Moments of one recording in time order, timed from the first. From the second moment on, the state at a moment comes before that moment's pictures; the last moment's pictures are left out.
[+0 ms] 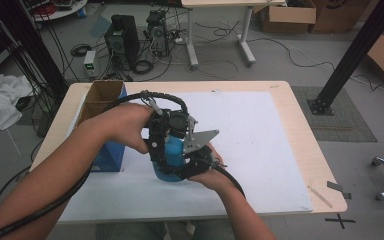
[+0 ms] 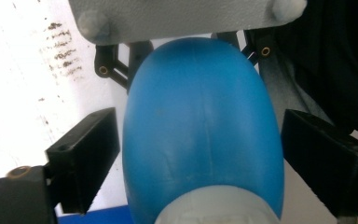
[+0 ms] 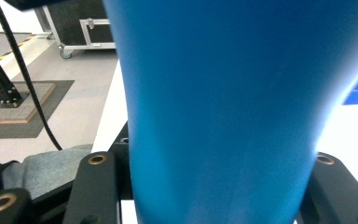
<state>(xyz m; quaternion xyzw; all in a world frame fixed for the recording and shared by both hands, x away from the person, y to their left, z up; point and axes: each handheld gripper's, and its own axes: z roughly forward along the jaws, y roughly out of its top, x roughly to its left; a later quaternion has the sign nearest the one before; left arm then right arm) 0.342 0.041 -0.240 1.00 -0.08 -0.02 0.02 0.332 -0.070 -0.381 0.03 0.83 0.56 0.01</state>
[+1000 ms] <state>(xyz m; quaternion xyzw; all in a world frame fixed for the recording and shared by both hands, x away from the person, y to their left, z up) 0.341 0.043 -0.242 1.00 -0.08 -0.02 0.01 0.332 -0.069 -0.381 0.02 0.83 0.56 0.01</state>
